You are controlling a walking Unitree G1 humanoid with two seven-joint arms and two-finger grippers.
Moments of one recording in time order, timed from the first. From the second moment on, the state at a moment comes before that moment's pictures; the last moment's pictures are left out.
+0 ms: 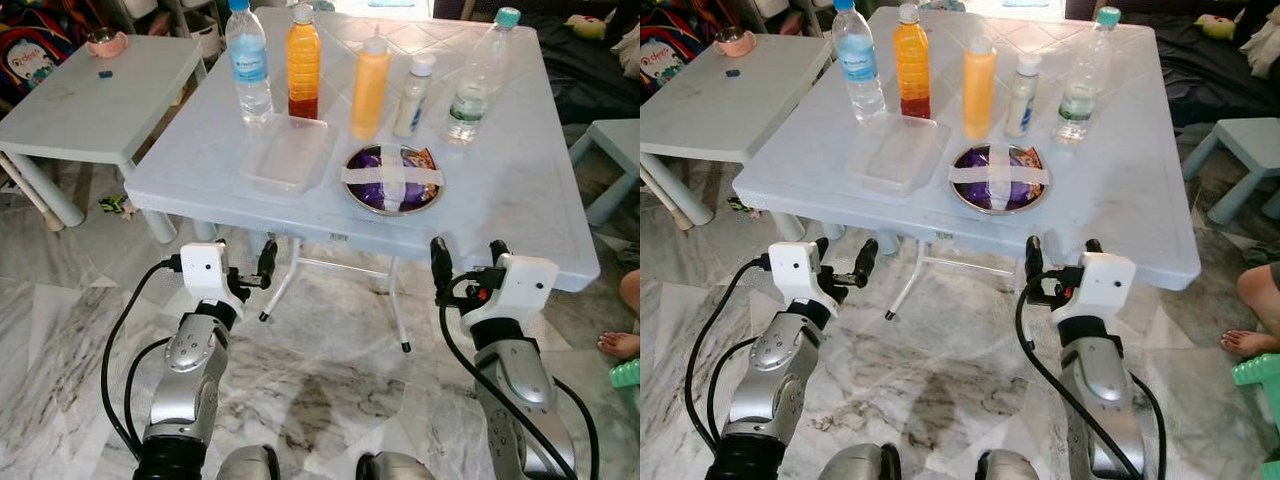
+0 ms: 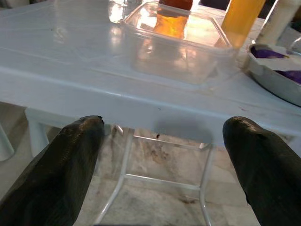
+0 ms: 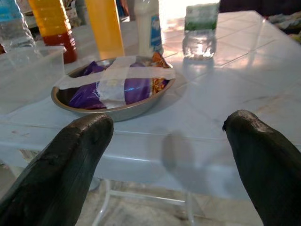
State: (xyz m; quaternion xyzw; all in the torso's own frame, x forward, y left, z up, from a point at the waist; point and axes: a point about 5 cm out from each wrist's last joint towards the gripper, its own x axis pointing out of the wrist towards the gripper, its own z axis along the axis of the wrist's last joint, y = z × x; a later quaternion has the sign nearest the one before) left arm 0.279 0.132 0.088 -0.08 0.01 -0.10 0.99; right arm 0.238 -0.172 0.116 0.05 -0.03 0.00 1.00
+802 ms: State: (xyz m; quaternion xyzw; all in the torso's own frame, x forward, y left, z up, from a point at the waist) left arm 0.281 0.139 0.091 -0.08 0.01 -0.09 0.99; right arm 0.238 -0.171 0.110 0.05 -0.02 0.00 1.00
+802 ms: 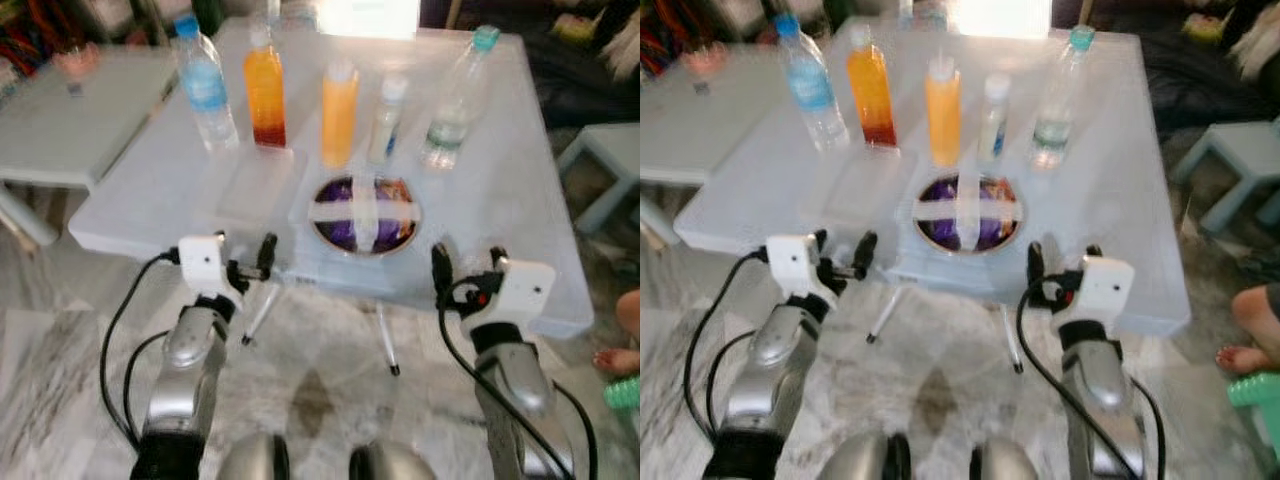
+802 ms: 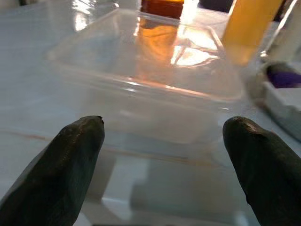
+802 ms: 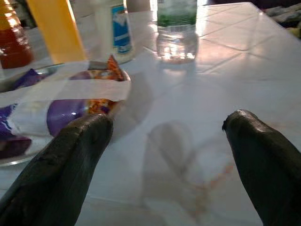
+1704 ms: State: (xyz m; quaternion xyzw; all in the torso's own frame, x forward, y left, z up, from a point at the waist) left arm 0.275 0.143 0.086 -0.07 0.01 -0.08 0.99; right arm 0.269 -0.140 0.114 0.13 0.00 0.05 0.99
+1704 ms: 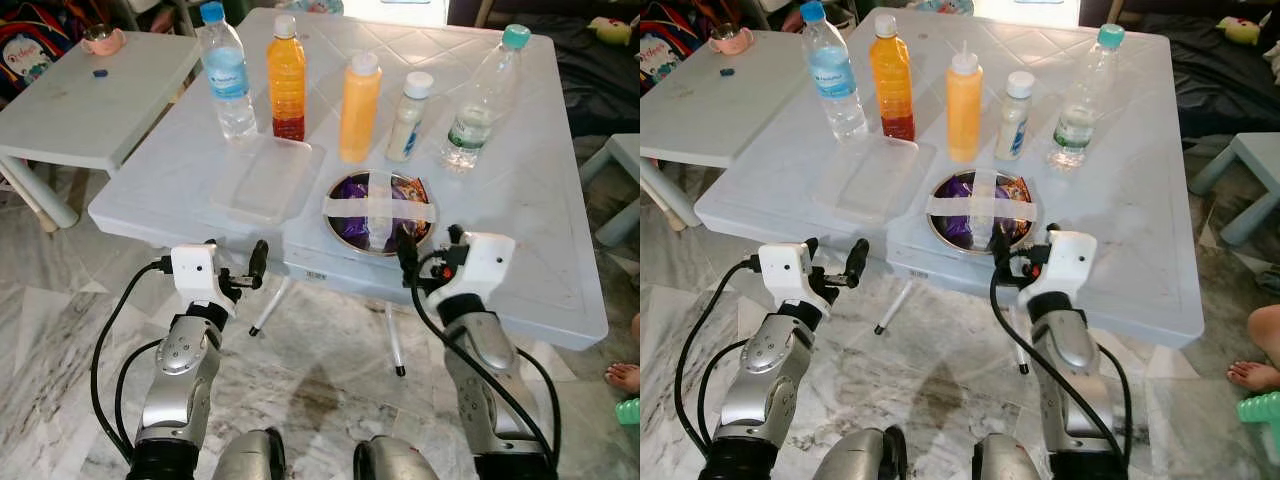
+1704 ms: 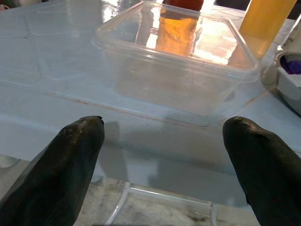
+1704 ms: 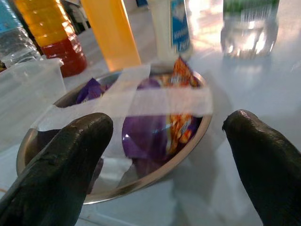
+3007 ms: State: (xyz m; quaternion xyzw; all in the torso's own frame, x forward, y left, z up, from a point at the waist) left arm 0.275 0.135 0.090 -0.07 0.01 -0.10 0.99; right arm 0.278 -0.175 0.114 0.17 0.10 -0.03 0.98
